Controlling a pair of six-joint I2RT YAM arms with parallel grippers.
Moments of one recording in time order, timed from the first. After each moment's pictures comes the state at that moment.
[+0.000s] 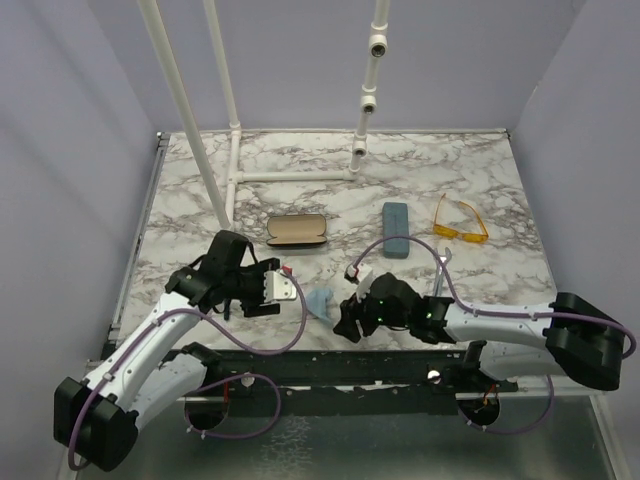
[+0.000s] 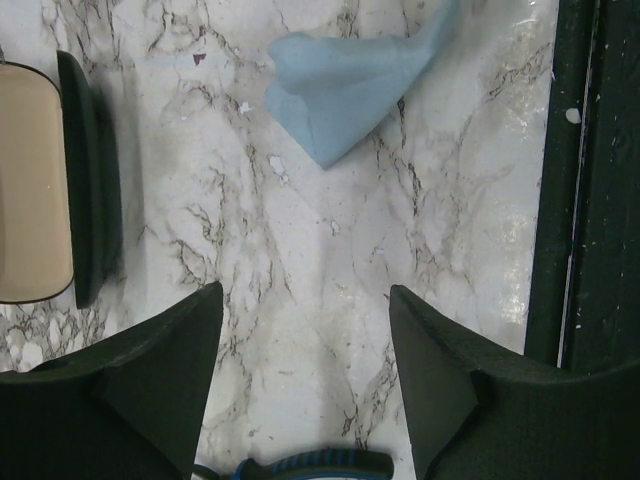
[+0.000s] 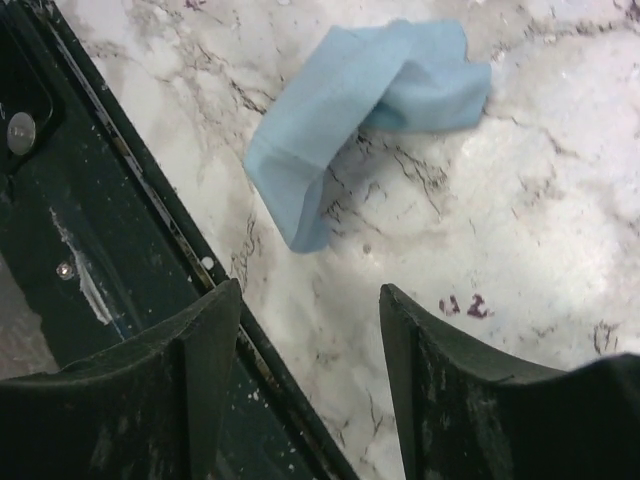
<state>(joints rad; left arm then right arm) -0.46 0.90 0.68 -0.76 0.57 1.02 1.09 1.20 0.43 0.13 -0.09 0.41</state>
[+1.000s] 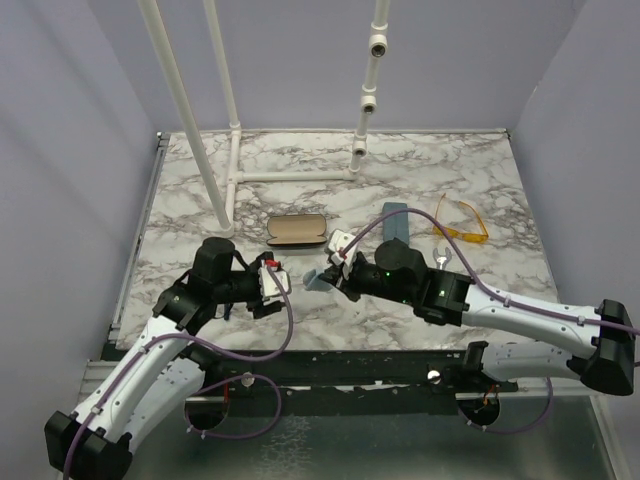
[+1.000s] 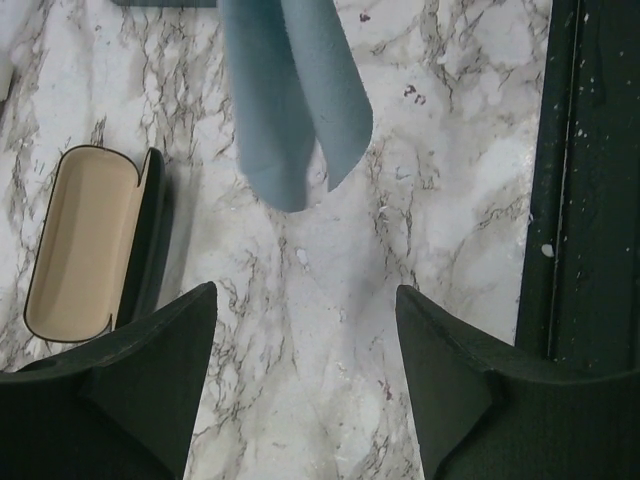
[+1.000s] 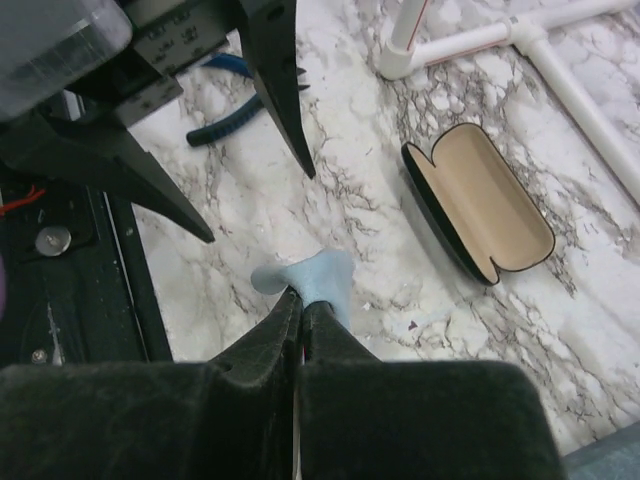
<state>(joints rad) -0.46 0.69 0.58 -0.53 0.69 0.76 1.14 1.12 0.81 0.00 0.00 -0.13</state>
